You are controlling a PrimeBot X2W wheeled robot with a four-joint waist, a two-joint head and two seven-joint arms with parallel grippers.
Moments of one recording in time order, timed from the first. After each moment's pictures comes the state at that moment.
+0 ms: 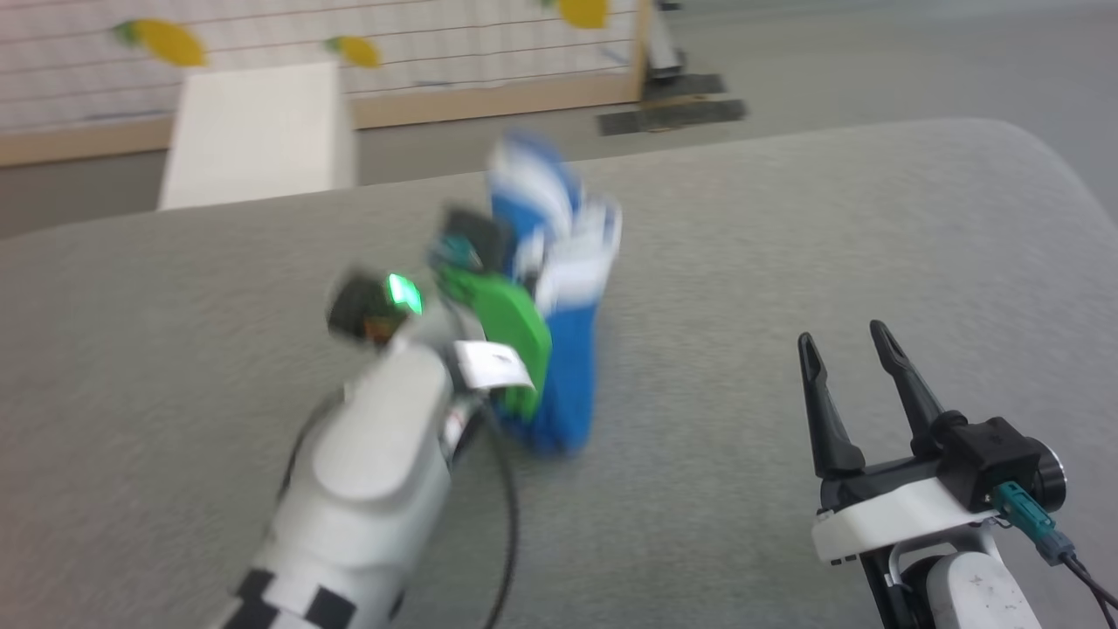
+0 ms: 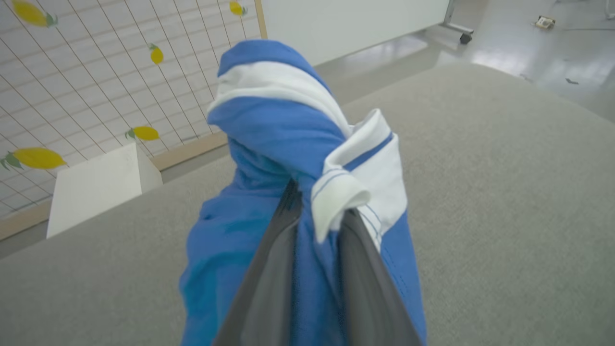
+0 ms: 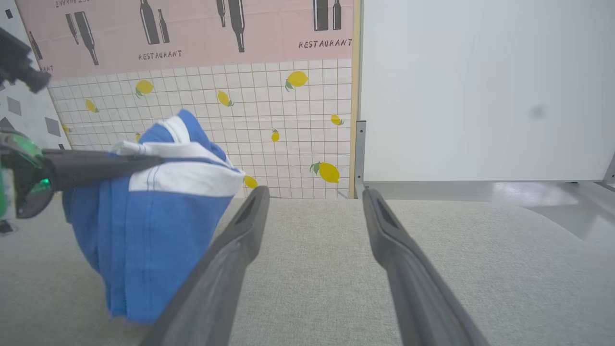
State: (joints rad) left arm -0.71 0.07 -0.48 0.65 -0.31 -0.08 0.10; right arm -0.08 -0.02 0.06 0.07 0.08 0.13 -0.24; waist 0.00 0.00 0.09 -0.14
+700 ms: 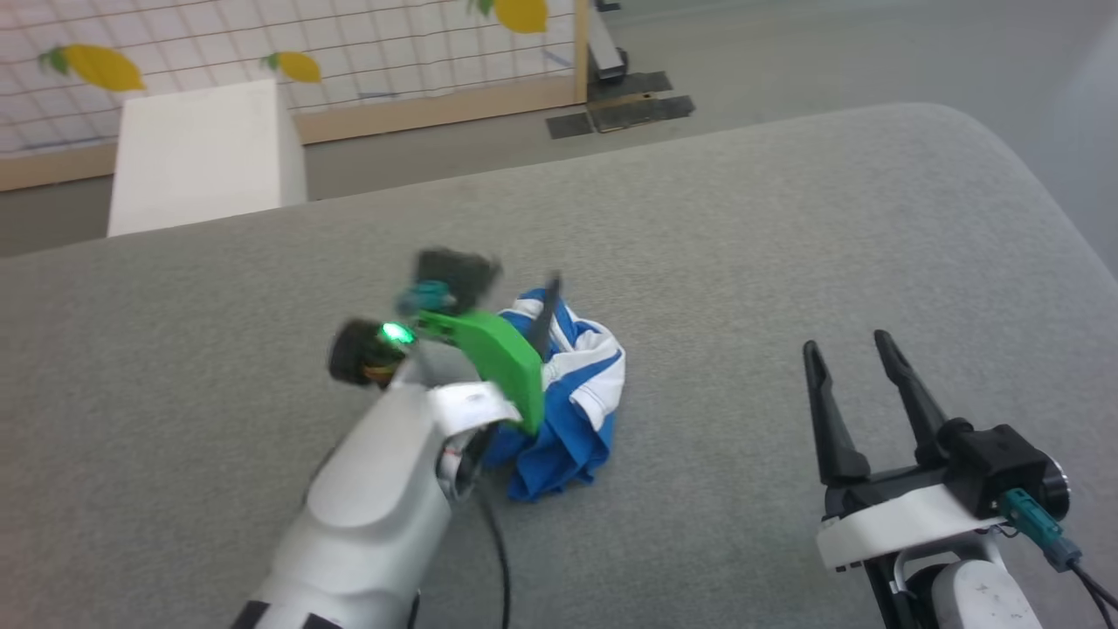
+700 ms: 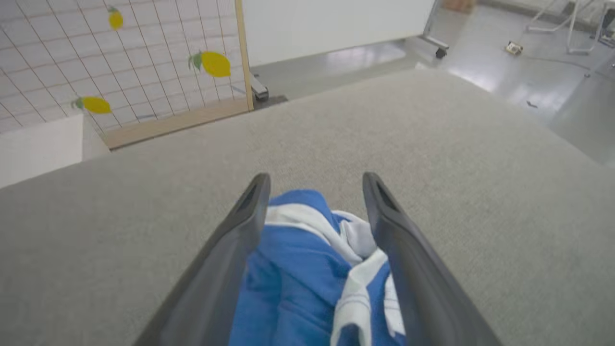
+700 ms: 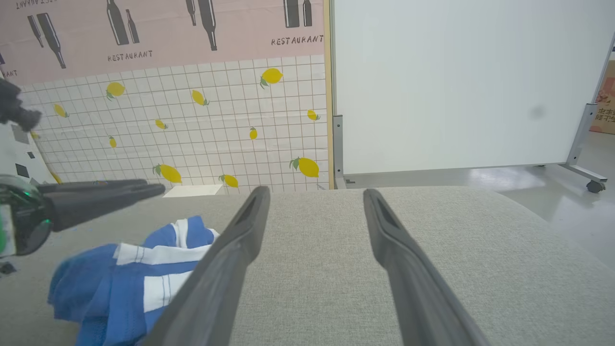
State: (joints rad) left arm -0.63 0.07 -0.50 0.65 -0.44 -0.03 0.00; right arm -0.06 -0.02 0.05 0.06 0.10 0.13 -0.23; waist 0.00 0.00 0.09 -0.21
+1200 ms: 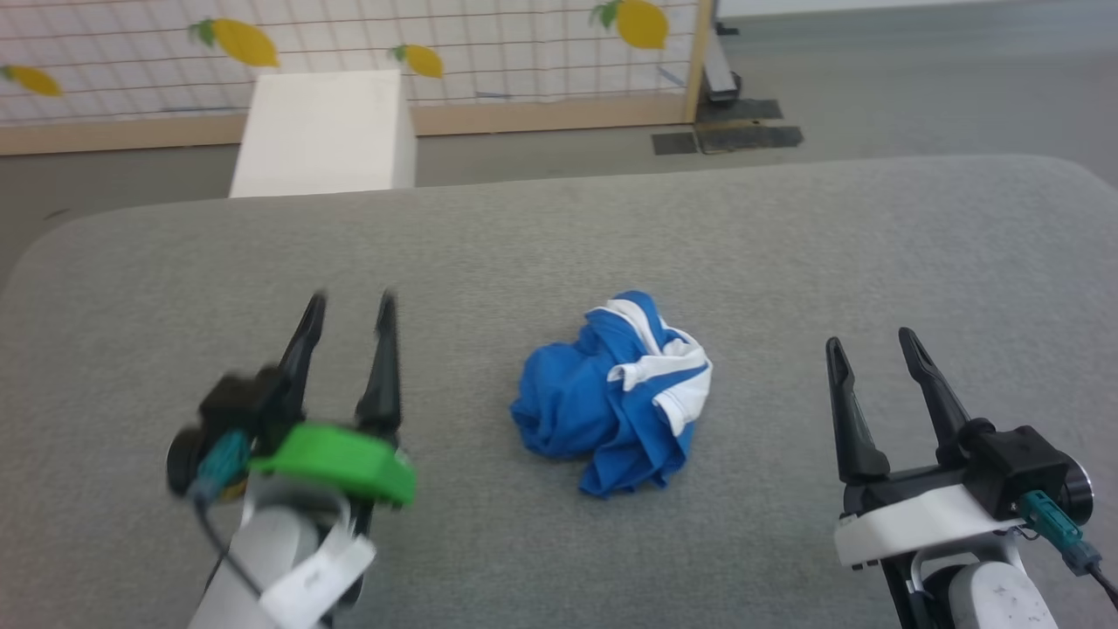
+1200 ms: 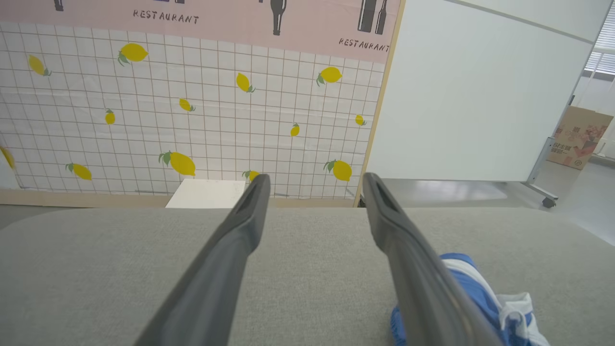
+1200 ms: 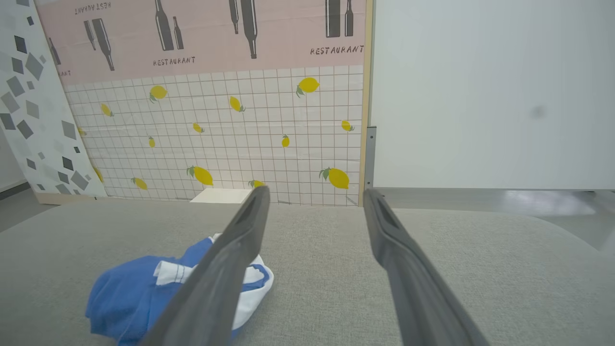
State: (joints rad) left arm -0.25 0.19 -0.24 0.17 -0.39 0.04 -0.26; right arm -0.05 -0.02 0.01 0.05 0.08 0.13 -0.23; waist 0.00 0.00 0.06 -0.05
